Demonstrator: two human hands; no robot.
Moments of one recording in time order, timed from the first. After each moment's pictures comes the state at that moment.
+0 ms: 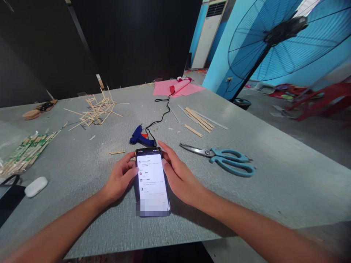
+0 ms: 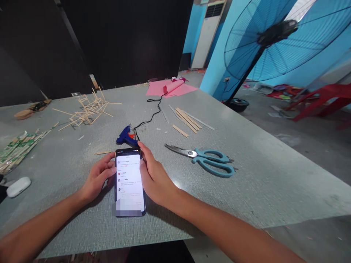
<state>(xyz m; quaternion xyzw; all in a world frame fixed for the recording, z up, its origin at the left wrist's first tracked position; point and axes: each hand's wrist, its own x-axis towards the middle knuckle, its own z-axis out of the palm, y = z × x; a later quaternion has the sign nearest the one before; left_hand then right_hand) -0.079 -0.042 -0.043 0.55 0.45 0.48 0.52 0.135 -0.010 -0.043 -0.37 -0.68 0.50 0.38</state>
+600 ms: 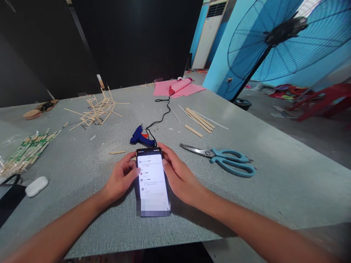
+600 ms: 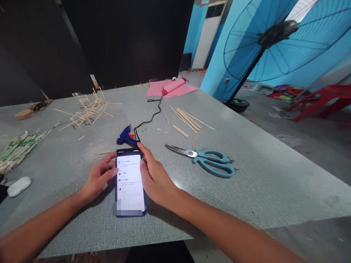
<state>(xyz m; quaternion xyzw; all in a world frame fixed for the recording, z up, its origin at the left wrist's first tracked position) -0.078 -0.042 -0.042 0.56 0.47 0.47 0.49 0.136 -0.009 -0.043 -0.38 -0.68 0.50 0.38</state>
